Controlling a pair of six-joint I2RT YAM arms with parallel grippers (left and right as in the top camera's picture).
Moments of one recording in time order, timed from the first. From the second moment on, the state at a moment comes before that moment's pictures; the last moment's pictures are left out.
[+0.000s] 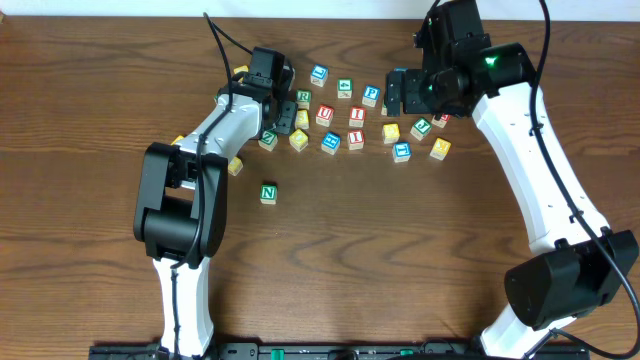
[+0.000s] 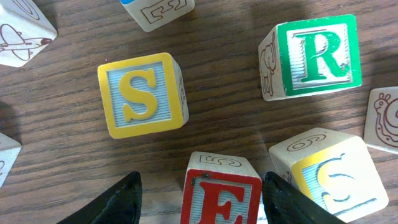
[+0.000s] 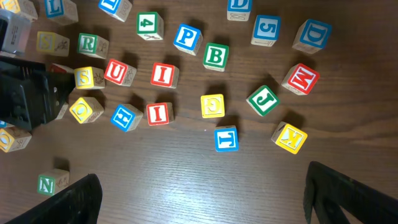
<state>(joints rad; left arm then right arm) -0.25 2.18 1.56 -0.51 -0.01 0.01 0.28 1.84 1.84 -1.10 -0.06 0.24</state>
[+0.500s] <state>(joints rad) -0.25 2.18 1.56 -0.51 -0.01 -0.05 0.28 1.84 1.84 -1.10 -0.06 0.24</state>
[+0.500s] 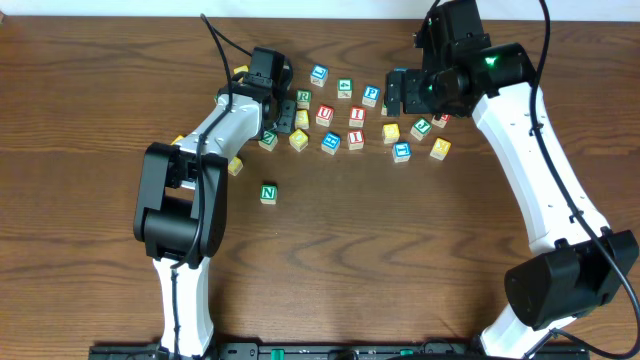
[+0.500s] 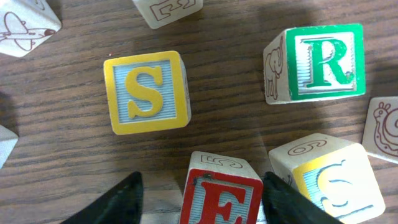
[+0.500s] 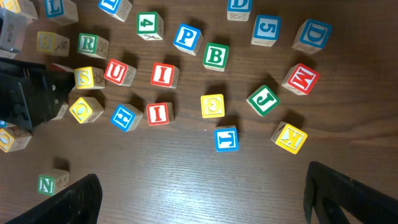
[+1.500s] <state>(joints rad) -0.25 2.08 1.56 -0.53 -0.01 -0.12 0.28 1.84 1.84 -1.10 -0.06 0.24</state>
